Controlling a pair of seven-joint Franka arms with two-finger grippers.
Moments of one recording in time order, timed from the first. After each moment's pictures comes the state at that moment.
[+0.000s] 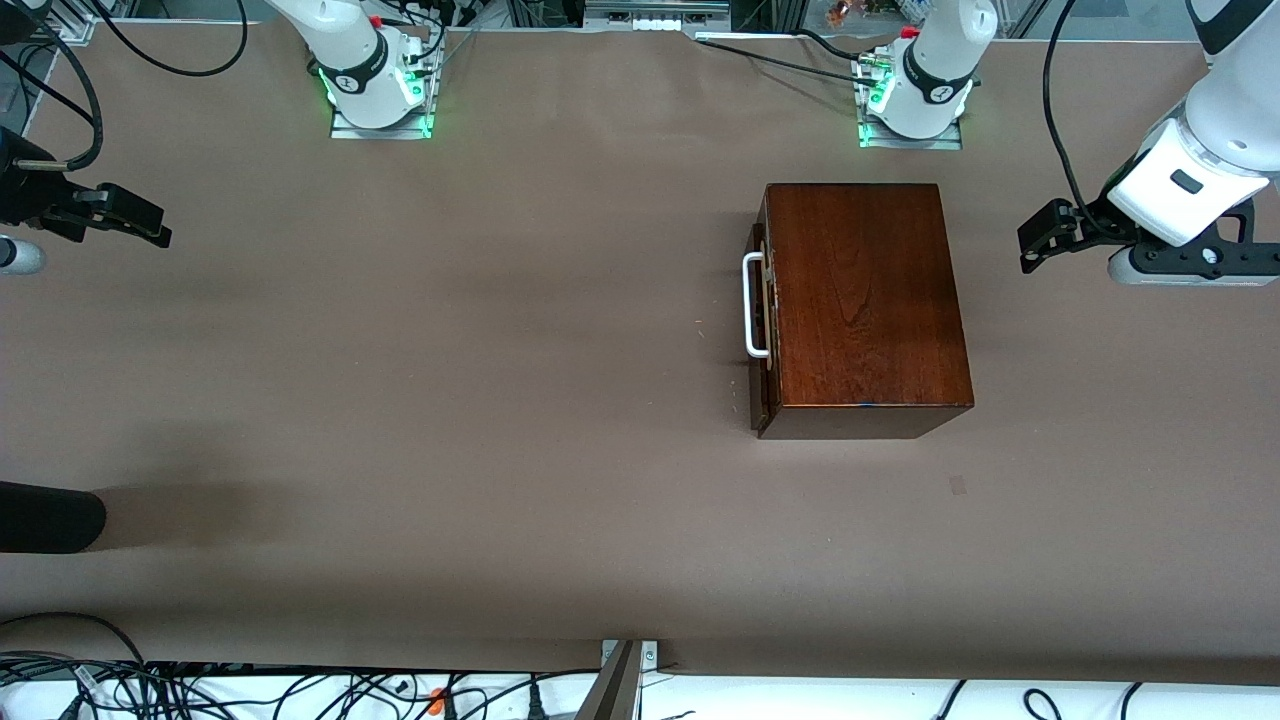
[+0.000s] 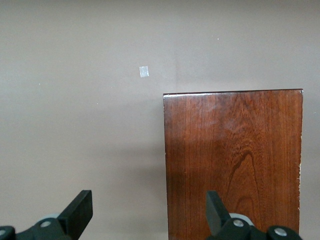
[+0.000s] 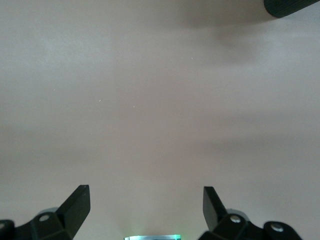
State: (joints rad) left arm -0.06 0.00 -0.07 -1.65 0.03 1.65 -0.12; right arm 0.04 0.01 -0.08 -1.62 -0.02 1.54 0.02
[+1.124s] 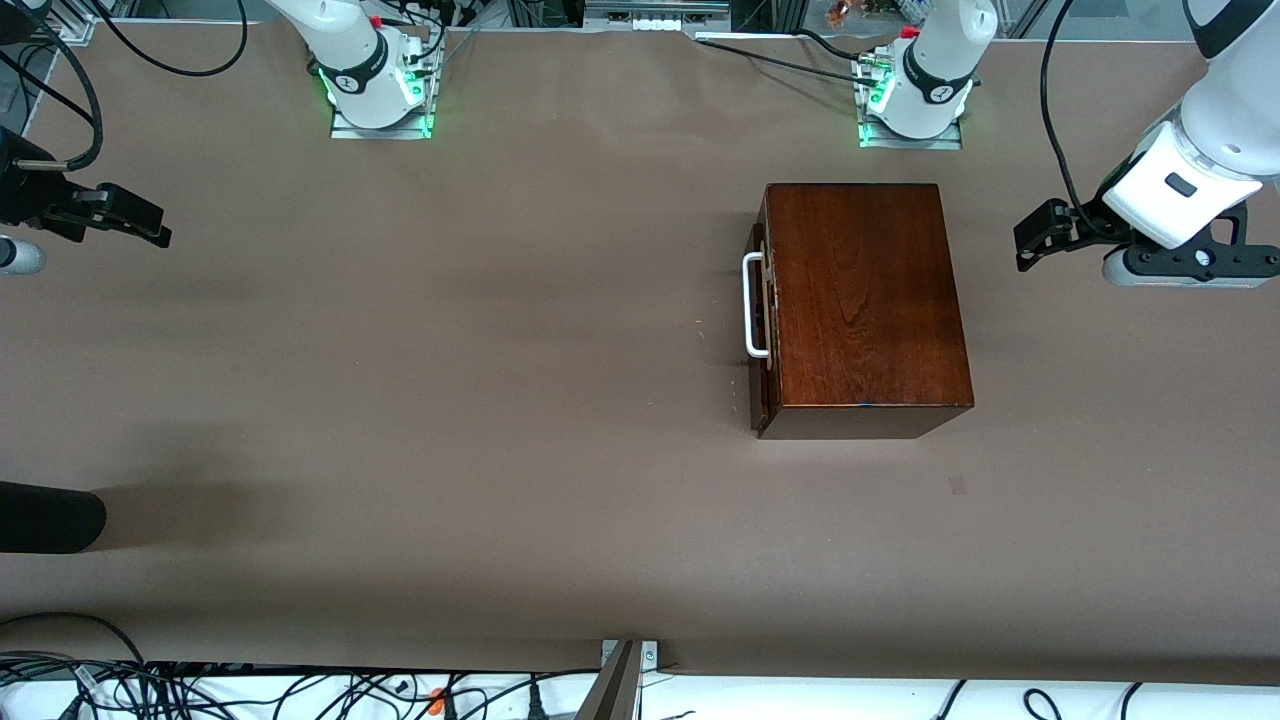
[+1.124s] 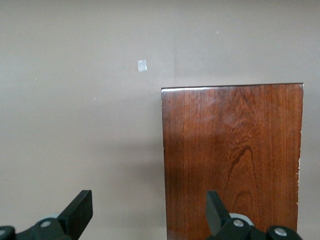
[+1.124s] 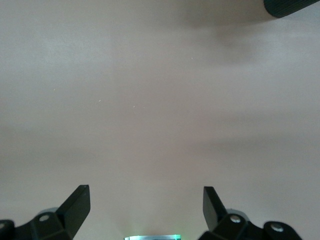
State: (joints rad) left arm -0.06 0.00 -0.07 -1.65 0.02 1.62 -0.12; right arm 0.04 0.01 -0.08 -1.62 -0.02 1.54 0.02
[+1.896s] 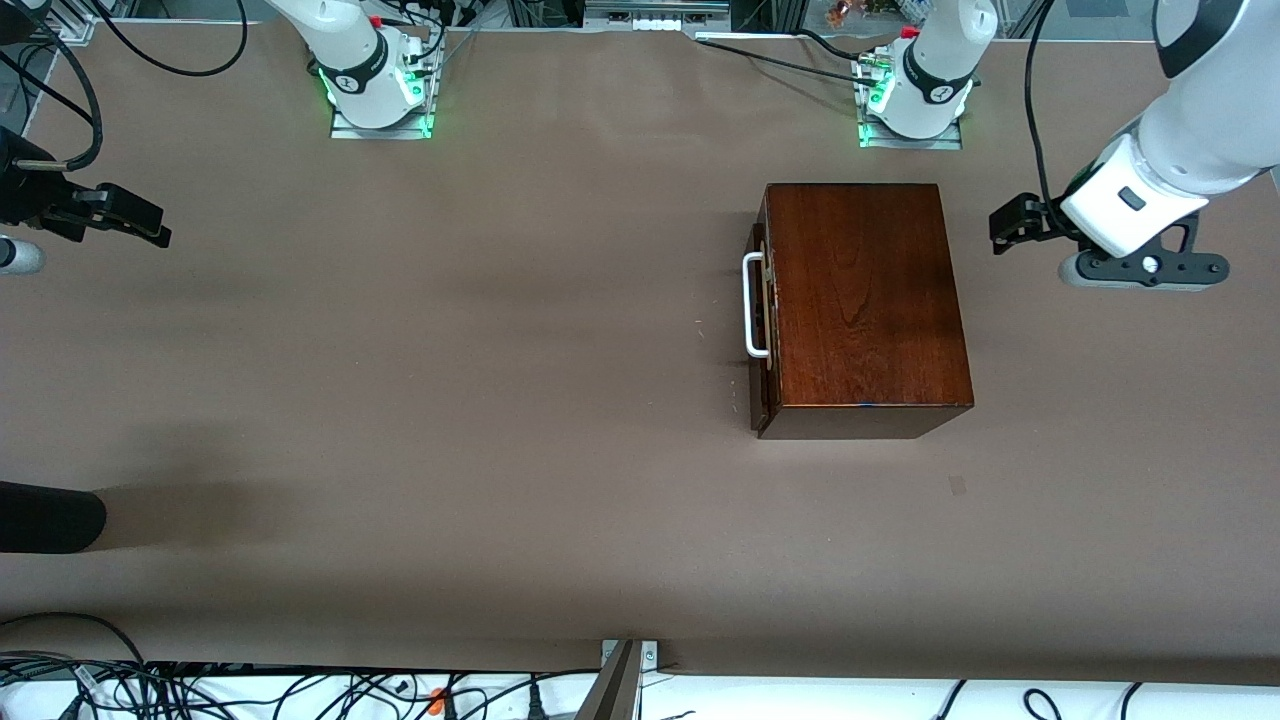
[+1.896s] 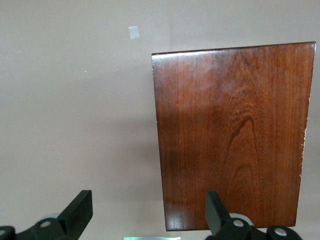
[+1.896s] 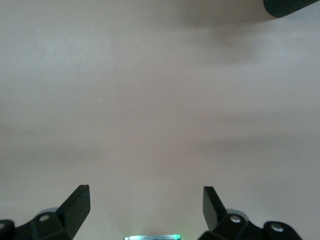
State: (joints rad) left arm -0.08 0.03 -0.09 -1.65 0.02 1.53 -0.12; right arm 0.04 0.01 -0.08 -1.62 -0.02 1.54 0.02
